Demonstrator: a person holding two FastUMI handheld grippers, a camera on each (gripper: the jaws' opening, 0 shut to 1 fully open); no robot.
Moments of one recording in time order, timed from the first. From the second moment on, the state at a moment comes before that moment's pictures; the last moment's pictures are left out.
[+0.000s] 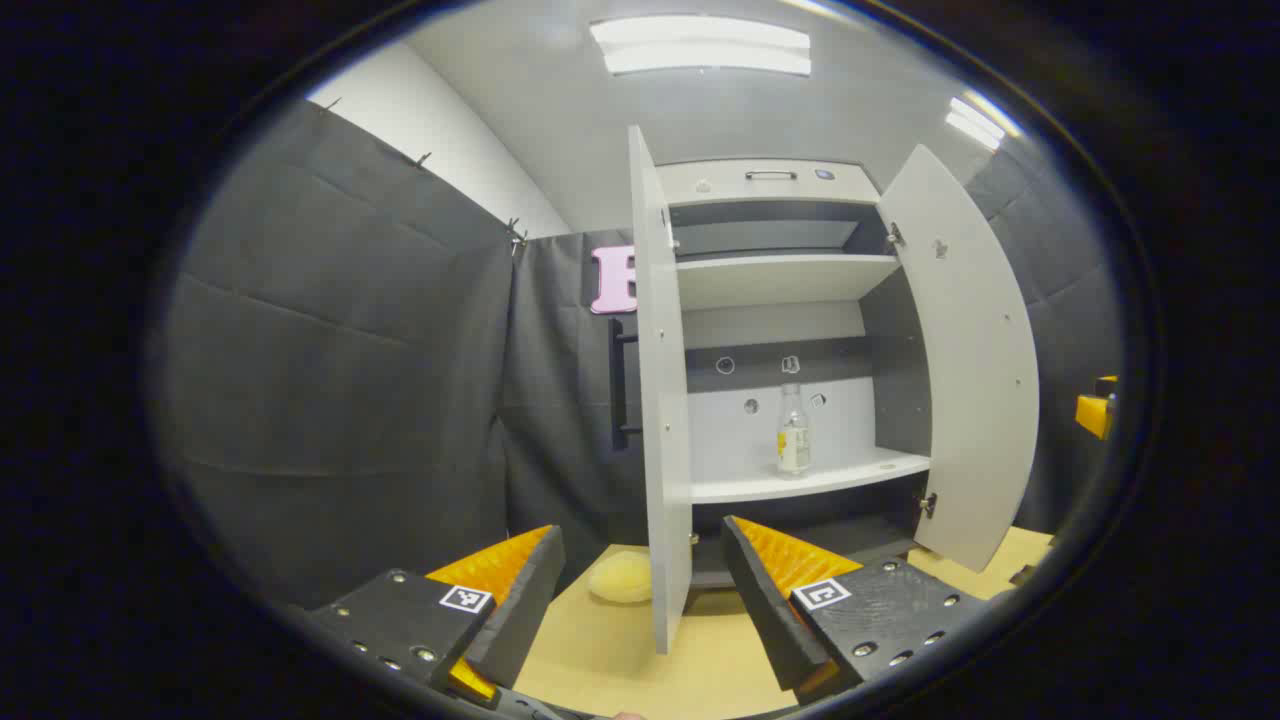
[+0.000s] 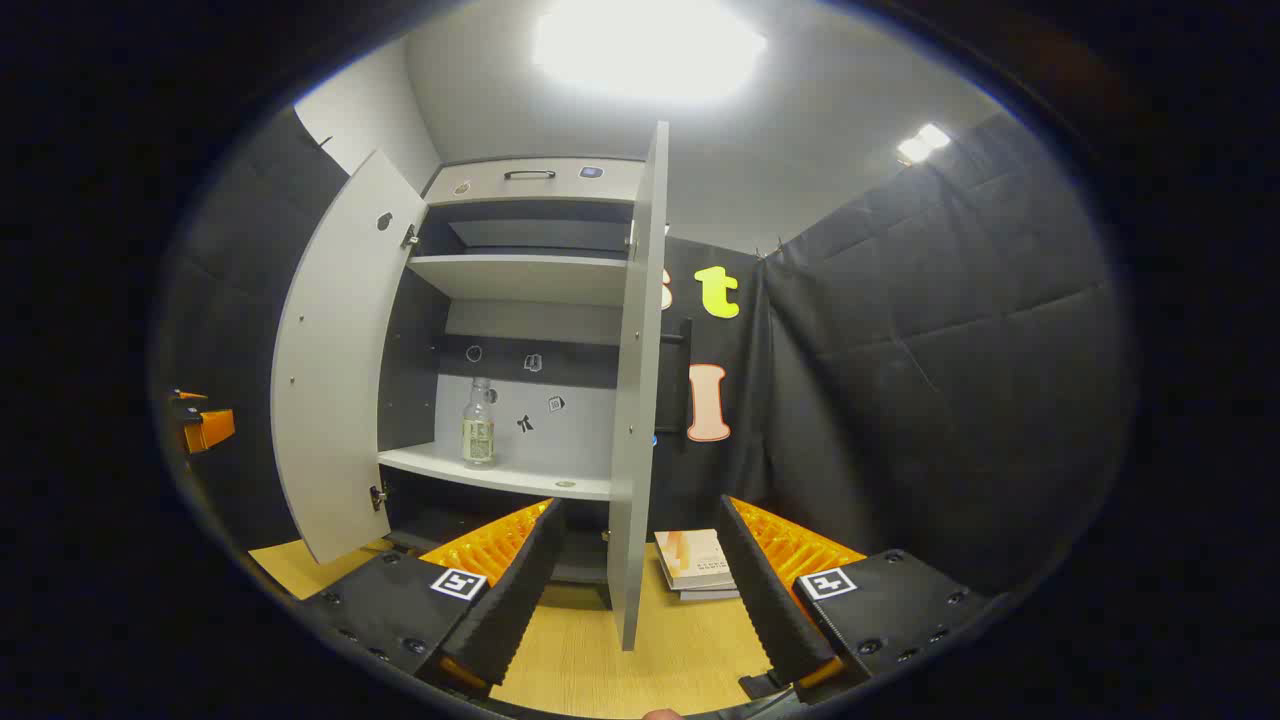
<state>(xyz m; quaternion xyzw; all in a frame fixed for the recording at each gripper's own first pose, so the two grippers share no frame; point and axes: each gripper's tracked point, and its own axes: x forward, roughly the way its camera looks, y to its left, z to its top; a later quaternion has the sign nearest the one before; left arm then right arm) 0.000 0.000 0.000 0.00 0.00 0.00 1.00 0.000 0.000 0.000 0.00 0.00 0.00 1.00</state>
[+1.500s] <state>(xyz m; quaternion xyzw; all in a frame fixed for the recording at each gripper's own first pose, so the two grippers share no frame) 0.034 -0.092 0.035 -0.01 -0.02 -0.01 1.00 0.016 -0.053 -0.048 0.00 0.02 0.02 1.00</state>
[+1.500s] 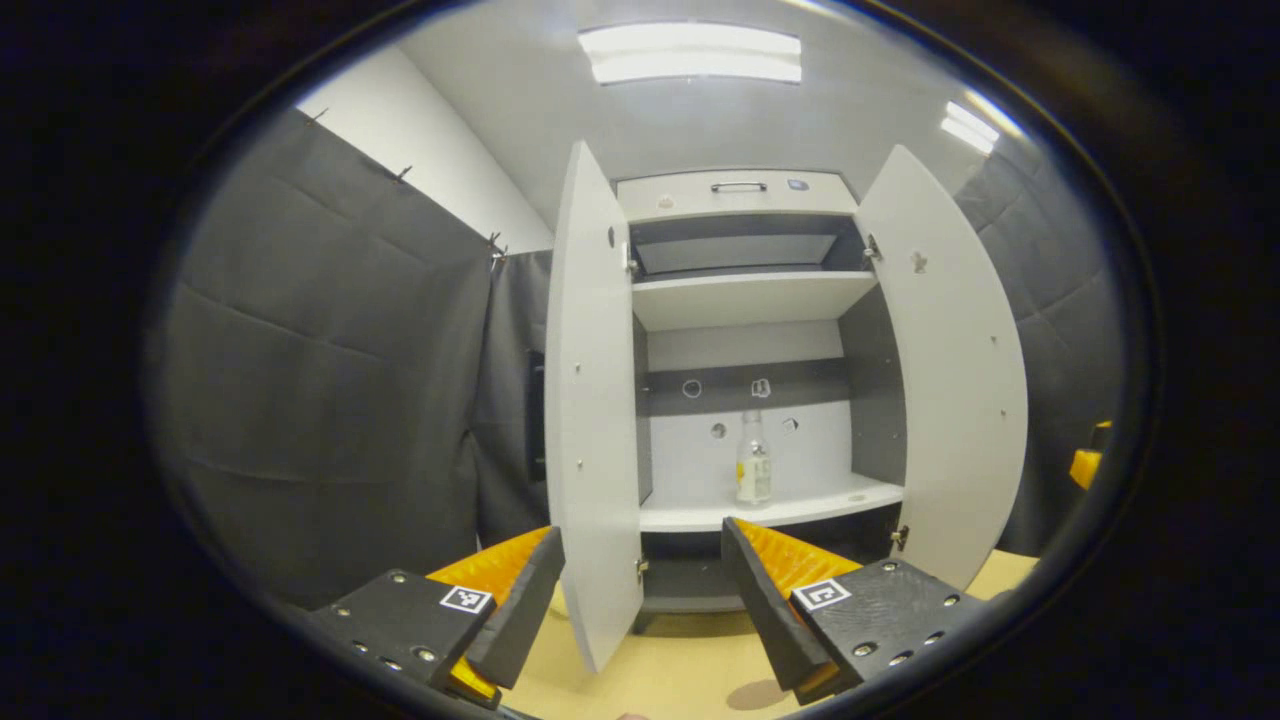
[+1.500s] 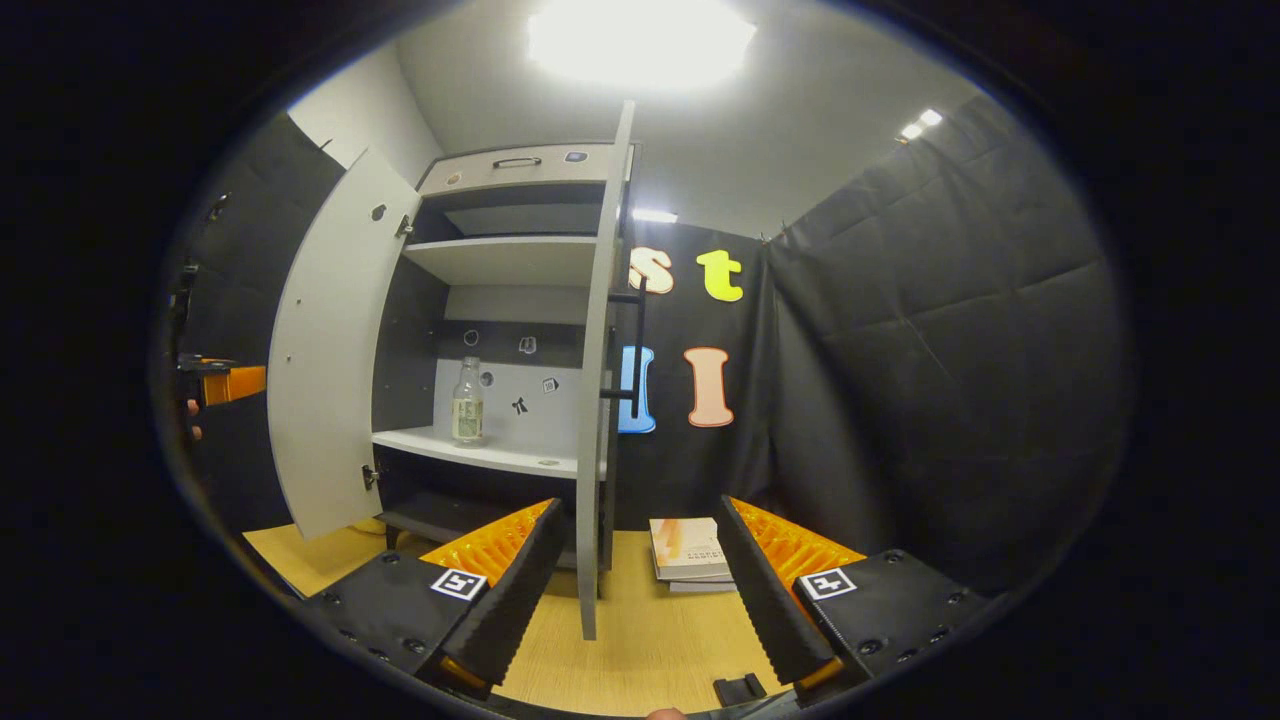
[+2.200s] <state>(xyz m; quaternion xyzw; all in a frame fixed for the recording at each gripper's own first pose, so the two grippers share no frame) 0.235 -0.197 0.048 -0.04 -0.02 -0.11 0.99 0.050 -0.107 -0.070 0.00 0.05 -0.09 0.99</state>
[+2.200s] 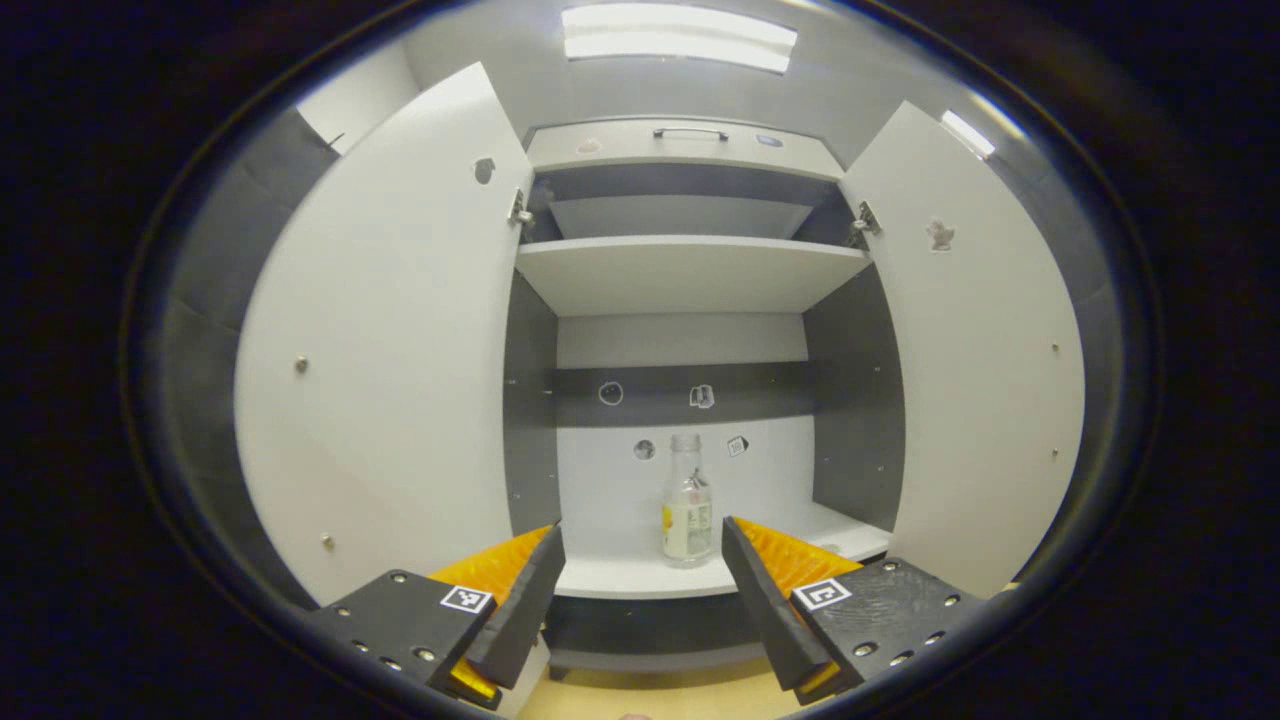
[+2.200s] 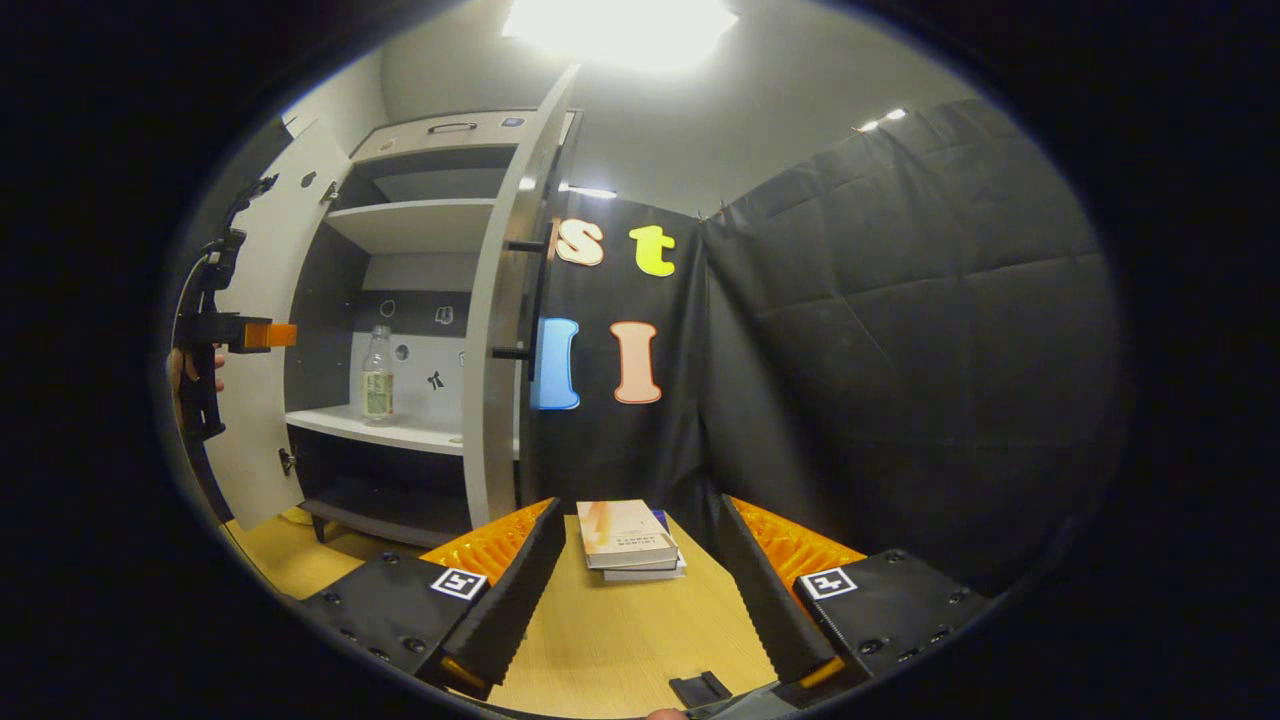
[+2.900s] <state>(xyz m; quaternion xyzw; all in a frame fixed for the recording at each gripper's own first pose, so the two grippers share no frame) 0.398 -0.257 0.053 -0.07 0.00 -0.17 0.98 0.063 -0.140 -0.076 -0.04 0.06 -0.20 0.98</state>
